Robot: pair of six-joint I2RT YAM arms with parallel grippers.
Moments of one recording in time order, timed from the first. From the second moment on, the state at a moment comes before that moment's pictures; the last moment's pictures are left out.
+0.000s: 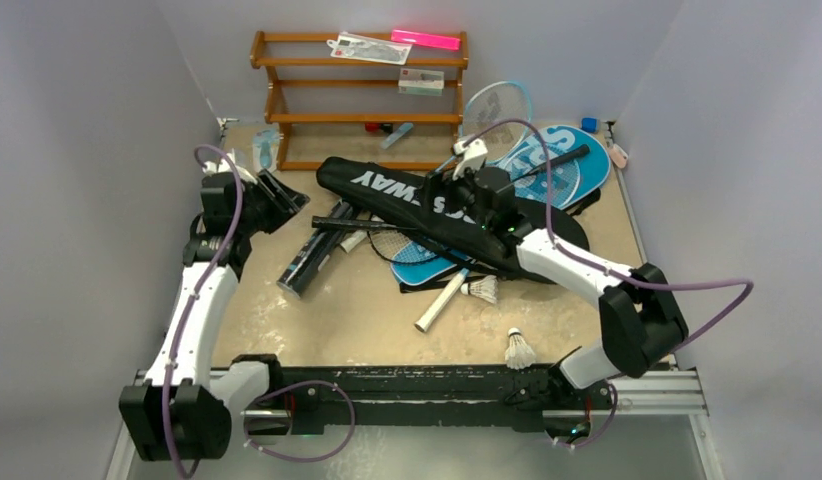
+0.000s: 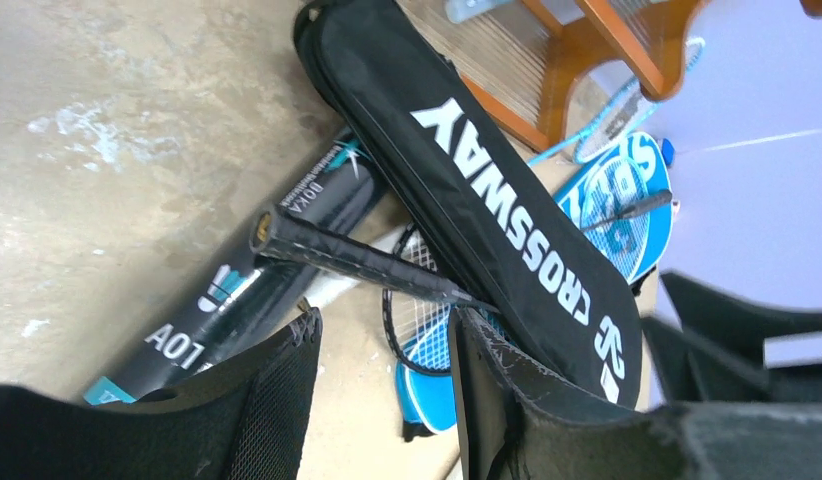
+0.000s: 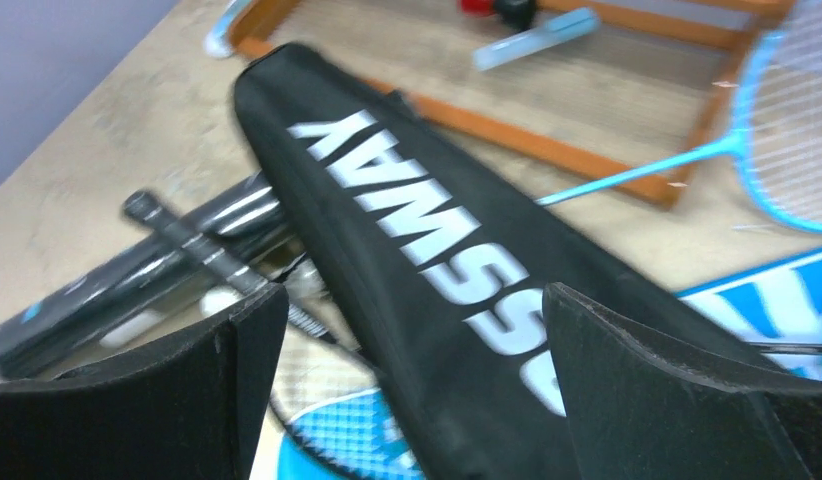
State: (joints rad) left arm 0.00 1.00 0.88 -0.34 0.22 -0.70; right arm 0.54 1.51 0.96 0.33 -0.04 0.21
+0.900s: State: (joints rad) left arm 0.14 1.77 1.25 -0.23 0.48 -0.79; right arm 0.92 1.58 0.99 0.10 0.05 0.60
